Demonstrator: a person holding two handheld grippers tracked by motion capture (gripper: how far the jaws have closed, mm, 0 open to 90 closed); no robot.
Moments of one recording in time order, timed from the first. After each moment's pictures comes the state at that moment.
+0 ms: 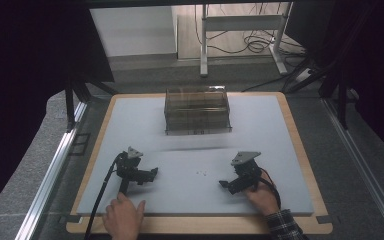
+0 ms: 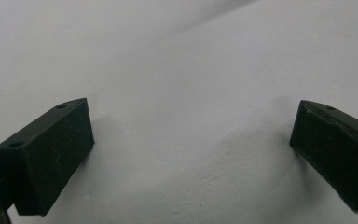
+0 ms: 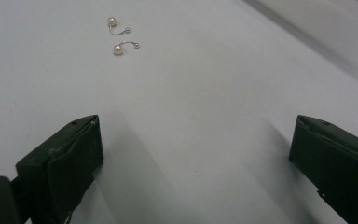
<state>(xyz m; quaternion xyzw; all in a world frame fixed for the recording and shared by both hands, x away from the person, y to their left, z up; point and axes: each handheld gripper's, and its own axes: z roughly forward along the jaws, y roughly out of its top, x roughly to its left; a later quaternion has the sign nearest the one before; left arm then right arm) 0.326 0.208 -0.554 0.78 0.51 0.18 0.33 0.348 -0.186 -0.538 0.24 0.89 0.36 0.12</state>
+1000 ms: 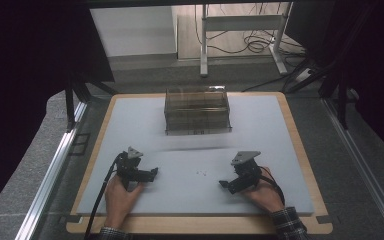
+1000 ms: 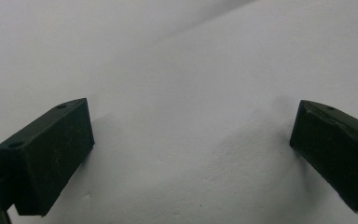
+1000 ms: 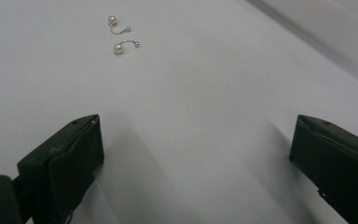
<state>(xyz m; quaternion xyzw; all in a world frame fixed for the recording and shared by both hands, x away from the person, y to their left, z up) 0.326 0.208 -0.554 0.78 0.51 0.18 0.32 0.349 -0.186 -0.537 0.24 0.90 0.35 0.11</state>
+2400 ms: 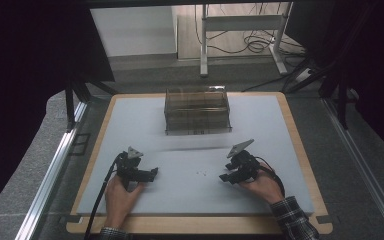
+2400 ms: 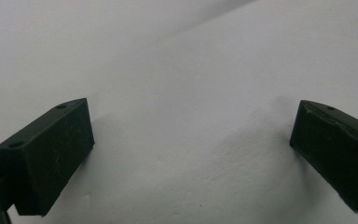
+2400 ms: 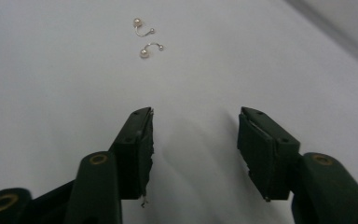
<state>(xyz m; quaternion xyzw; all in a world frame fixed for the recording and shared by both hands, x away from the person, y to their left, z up) 0.326 0.208 -0.554 0.78 0.50 0.18 0.32 0.361 -0.172 -0.508 0.25 0.92 0.29 0.03</state>
